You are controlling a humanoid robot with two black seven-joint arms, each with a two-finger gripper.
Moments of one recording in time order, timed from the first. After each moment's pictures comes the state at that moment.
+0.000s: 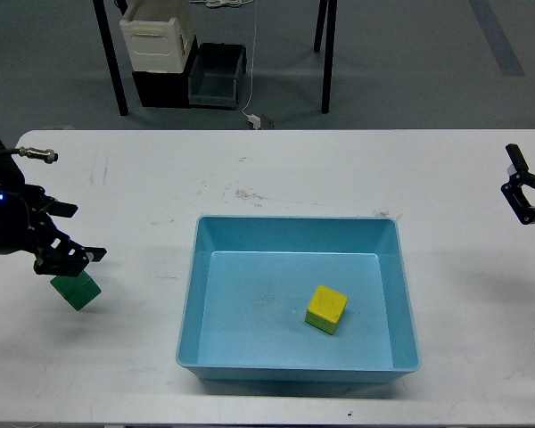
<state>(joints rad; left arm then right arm) -0.80 1.09 -0.41 -1.48 2.12 -0.49 -0.49 0.04 -0.37 1.44 1.42 -0.45 0.45 0.28</state>
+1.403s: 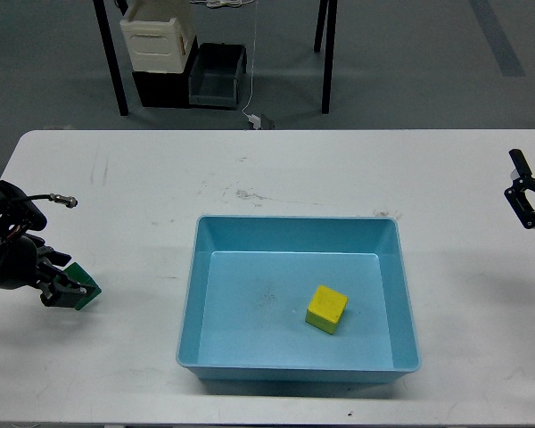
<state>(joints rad) -0.80 0.93 -0.25 -1.24 2.13 -0.49 -0.49 0.03 -0.37 1.45 1.41 -0.45 0.45 0.28</state>
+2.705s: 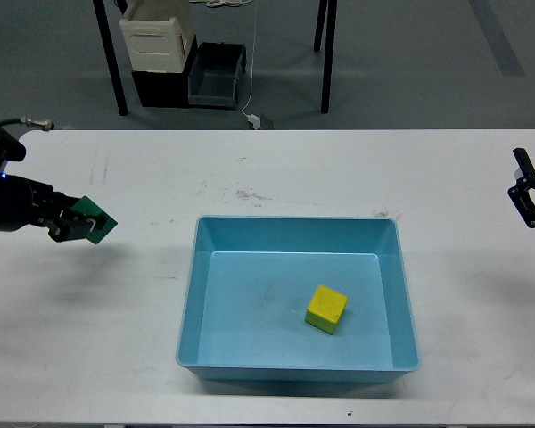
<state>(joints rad) -1.08 1.04 -0.26 -1.34 1.84 -0.48 -0.49 0.03 -0.37 1.46 1.41 -0.45 0.45 0.28</state>
